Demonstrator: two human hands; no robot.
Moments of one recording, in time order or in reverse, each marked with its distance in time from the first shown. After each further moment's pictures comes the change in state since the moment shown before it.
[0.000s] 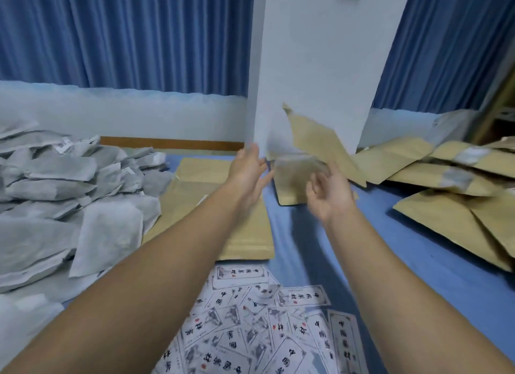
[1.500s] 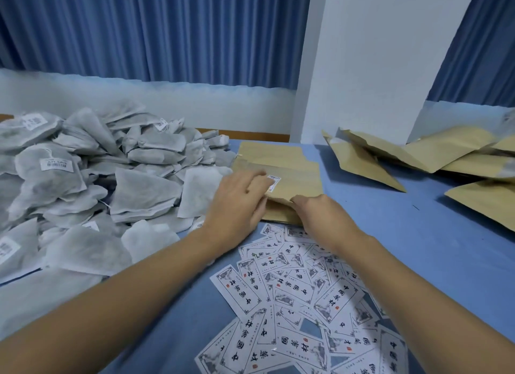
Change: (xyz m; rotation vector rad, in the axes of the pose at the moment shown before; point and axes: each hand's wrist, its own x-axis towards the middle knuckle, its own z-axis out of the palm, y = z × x) left_hand -0.138 -0.002 -0.171 1.601 0.013 1.208; right_hand -0.097 0.092 -0.022 -2.129 -0.664 -0.872
